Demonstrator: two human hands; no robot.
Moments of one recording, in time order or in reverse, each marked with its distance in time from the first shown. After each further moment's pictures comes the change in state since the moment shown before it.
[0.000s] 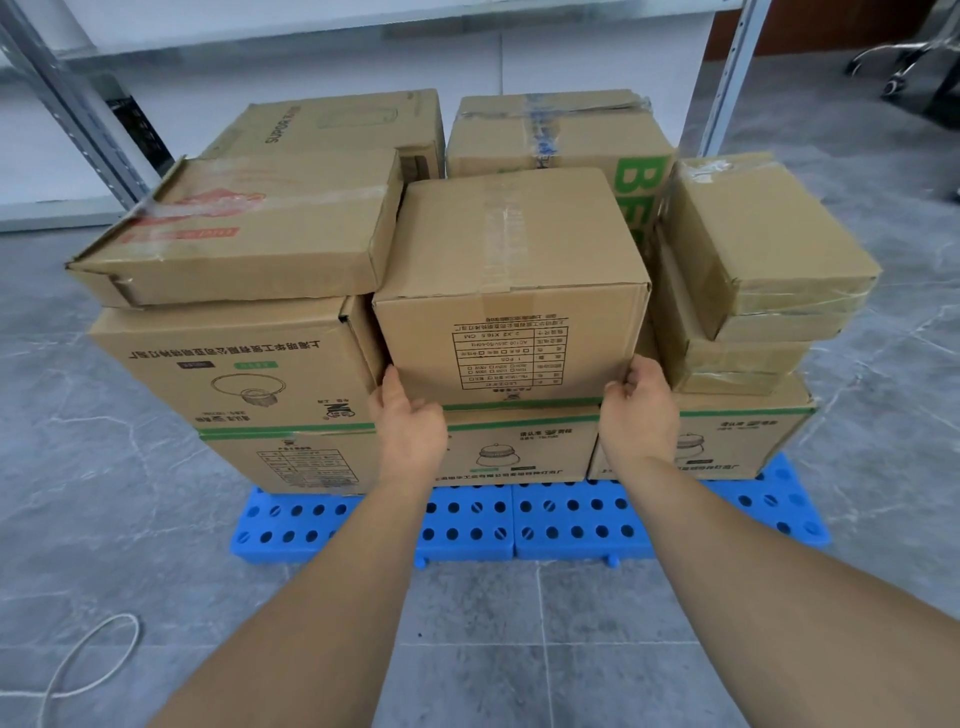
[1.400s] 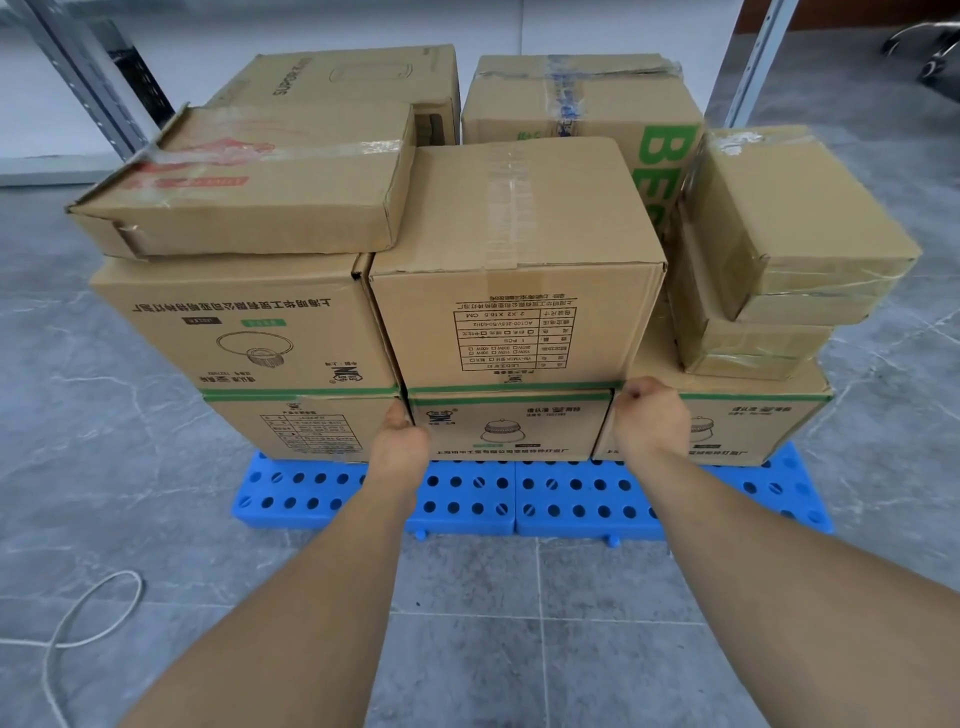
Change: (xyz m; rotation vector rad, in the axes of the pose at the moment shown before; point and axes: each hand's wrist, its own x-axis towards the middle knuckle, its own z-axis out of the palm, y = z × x) left_hand 0.002 -0.049 -0.014 -0.026 -0.063 -0.302; right_hand 0.001 0.023 0.005 -0.228 -0.107 0.087
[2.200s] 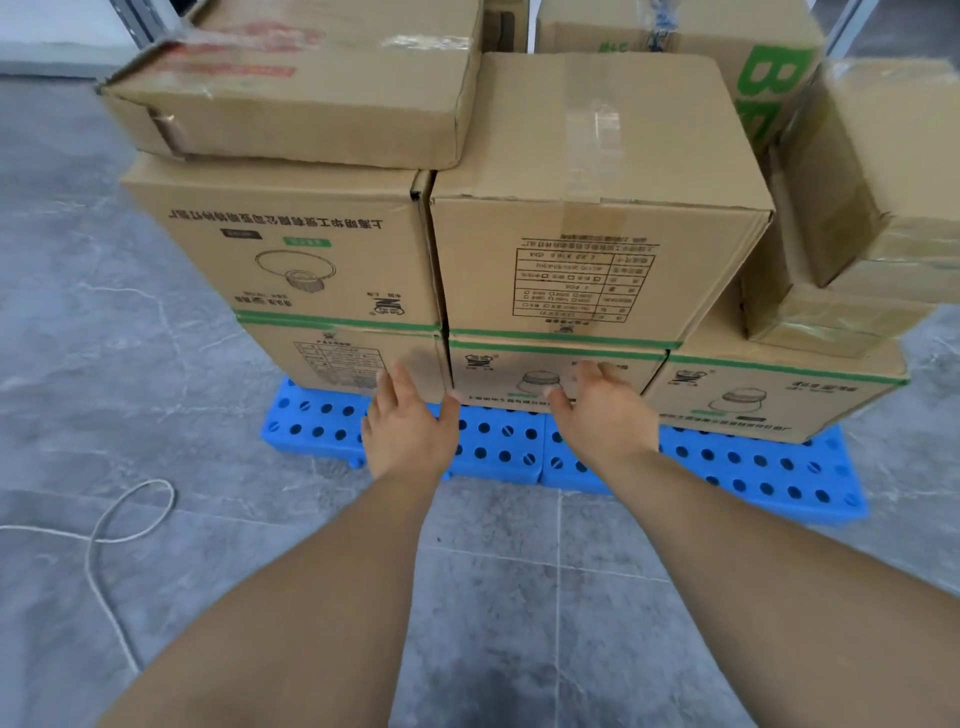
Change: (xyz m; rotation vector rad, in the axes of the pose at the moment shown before) left_hand 0.003 -0.049 -0.026 0.765 0.180 0.193; right_hand -0.053 -0.014 0.053 -0.512 -0.224 -0.495
